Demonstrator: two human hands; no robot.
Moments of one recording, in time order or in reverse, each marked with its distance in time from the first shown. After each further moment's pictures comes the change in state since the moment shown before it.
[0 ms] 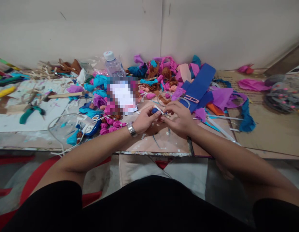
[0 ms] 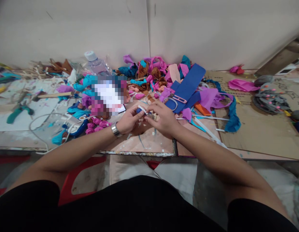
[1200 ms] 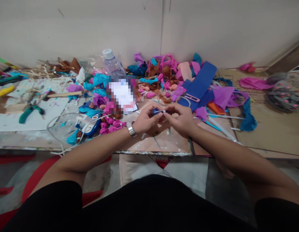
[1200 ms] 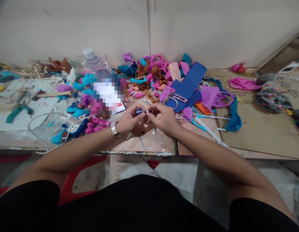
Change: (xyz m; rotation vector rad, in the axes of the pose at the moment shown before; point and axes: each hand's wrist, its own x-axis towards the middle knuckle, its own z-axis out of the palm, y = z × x) left_hand -0.003 0.014 0.006 -0.008 -0.083 0.157; right_hand -0.005 -0.006 0.009 0.220 0.050 0.291
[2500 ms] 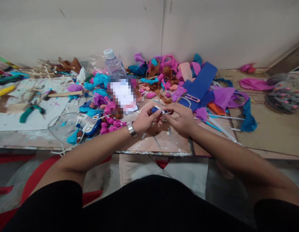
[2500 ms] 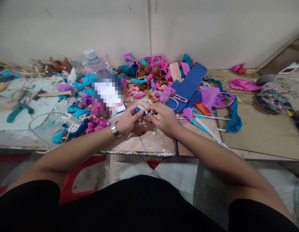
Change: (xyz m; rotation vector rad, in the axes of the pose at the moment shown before) left_hand -0.001 0.003 0.001 -0.096 0.025 -0.148; right_hand 0.004 0.005 -0.008 -0.221 -0.029 -0.264
